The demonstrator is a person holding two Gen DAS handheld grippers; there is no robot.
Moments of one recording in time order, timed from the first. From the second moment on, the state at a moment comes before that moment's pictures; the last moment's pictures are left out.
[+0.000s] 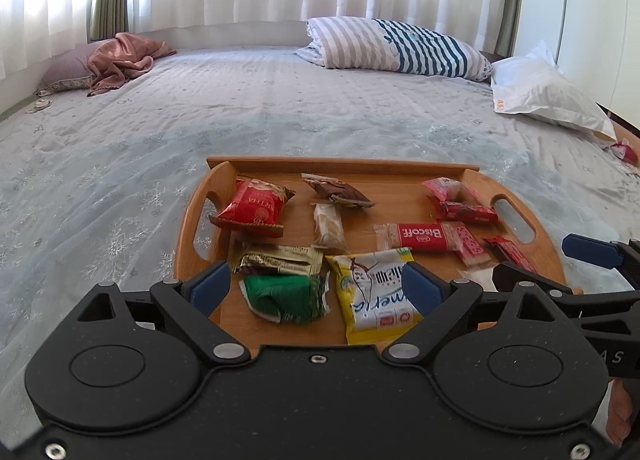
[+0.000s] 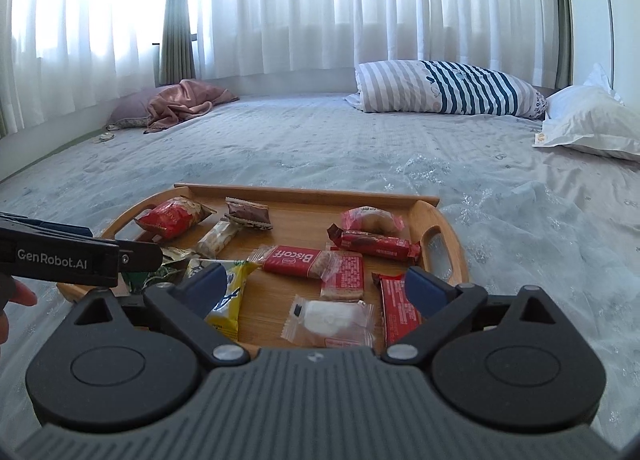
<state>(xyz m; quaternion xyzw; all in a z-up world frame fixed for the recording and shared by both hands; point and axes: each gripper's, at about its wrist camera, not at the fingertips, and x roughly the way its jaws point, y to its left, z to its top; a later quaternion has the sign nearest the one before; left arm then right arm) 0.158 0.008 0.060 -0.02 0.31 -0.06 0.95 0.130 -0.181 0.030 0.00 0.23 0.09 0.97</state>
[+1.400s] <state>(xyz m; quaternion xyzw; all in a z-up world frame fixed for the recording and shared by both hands) 0.049 -0.001 0.058 0.01 0.28 -0.04 0.96 0.057 -0.180 0.024 -0.02 0.22 0.07 0.97</state>
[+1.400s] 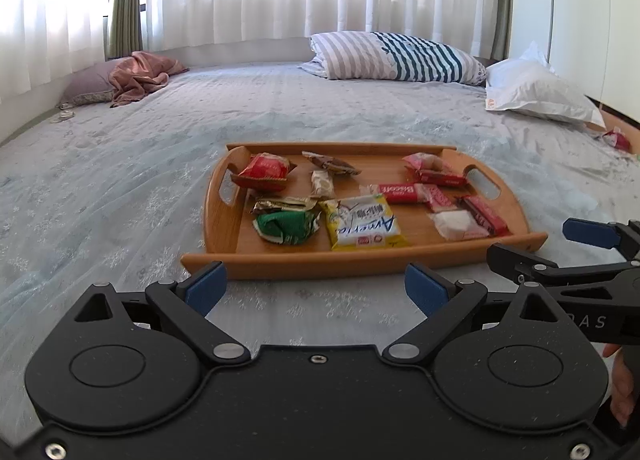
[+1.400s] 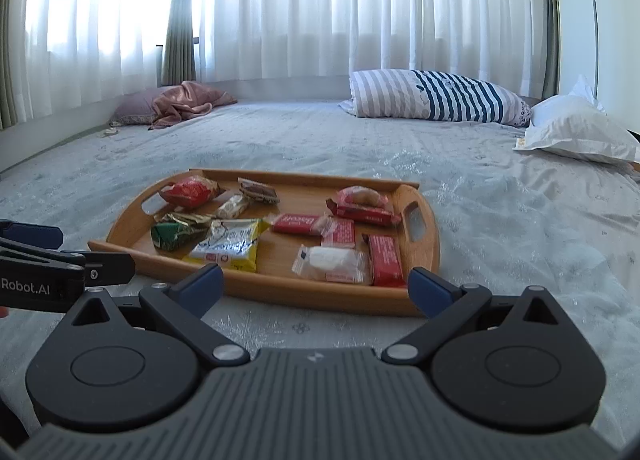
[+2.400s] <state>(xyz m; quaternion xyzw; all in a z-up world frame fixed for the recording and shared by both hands) 0.051 0.009 -0.006 -0.01 0.32 0.00 0.95 0.052 -0.174 -0.029 -0.02 0.28 0.04 0.96</state>
